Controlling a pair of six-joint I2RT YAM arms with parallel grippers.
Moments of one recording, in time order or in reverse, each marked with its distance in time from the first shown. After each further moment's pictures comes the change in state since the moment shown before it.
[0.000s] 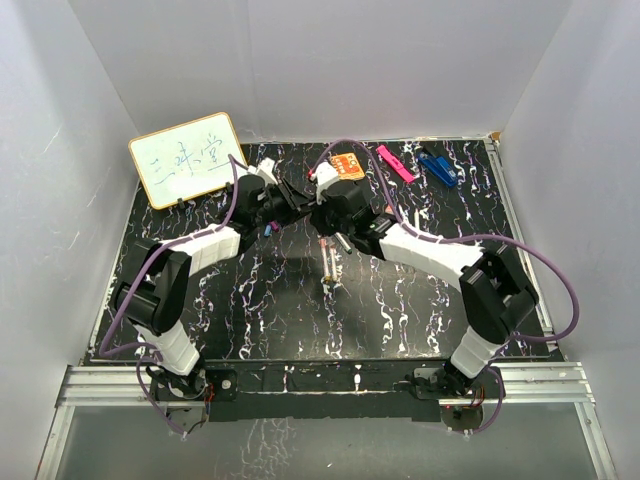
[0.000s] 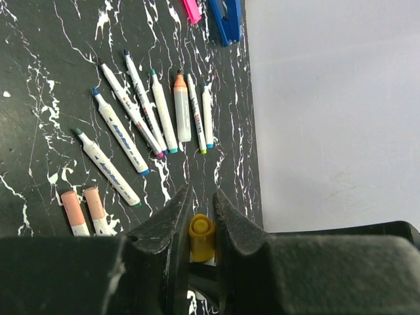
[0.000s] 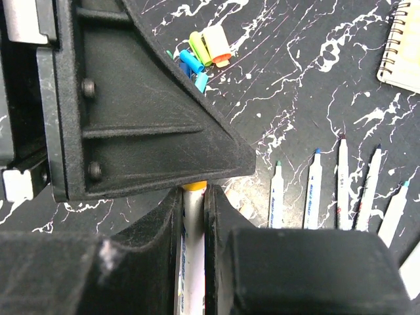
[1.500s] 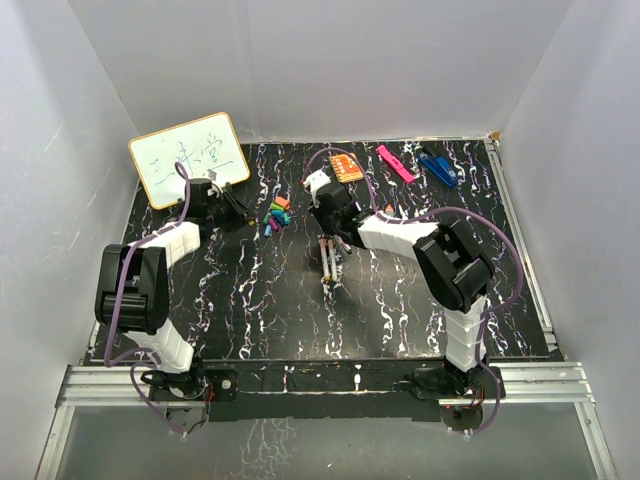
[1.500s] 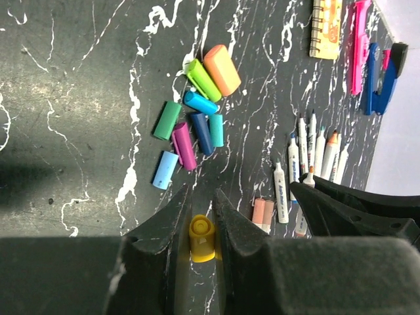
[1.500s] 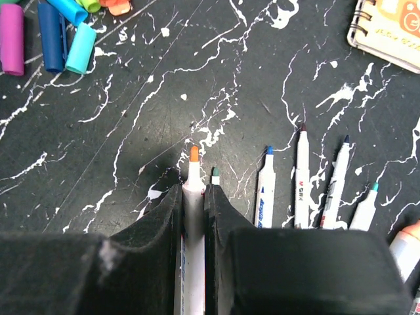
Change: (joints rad) left arm 0.340 -0.052 -0.035 -0.369 -0.034 0.268; right arm -0.064 0.278 0.095 0.035 0.135 -0.138
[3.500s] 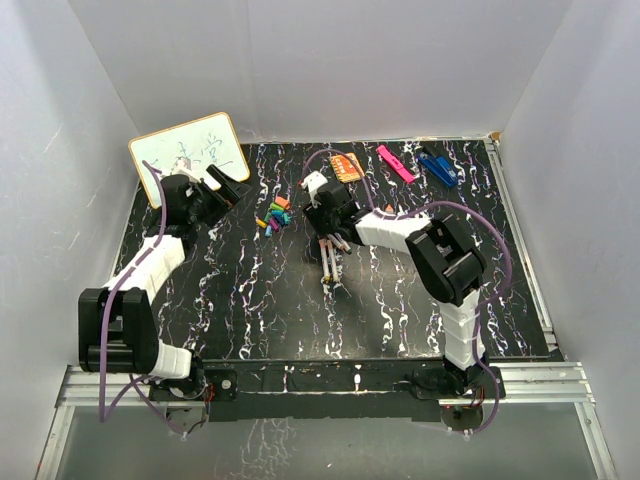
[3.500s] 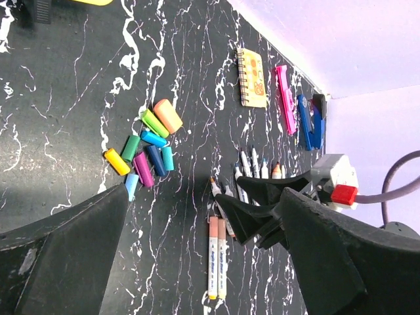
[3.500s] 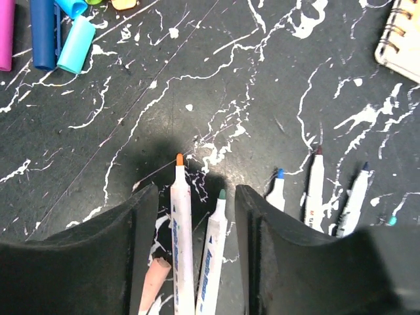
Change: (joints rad) left arm 0.047 -0.251 -0.063 0.047 -0.042 -0.044; right arm -0.027 0.093 0.042 0.033 -0.091 -0.073
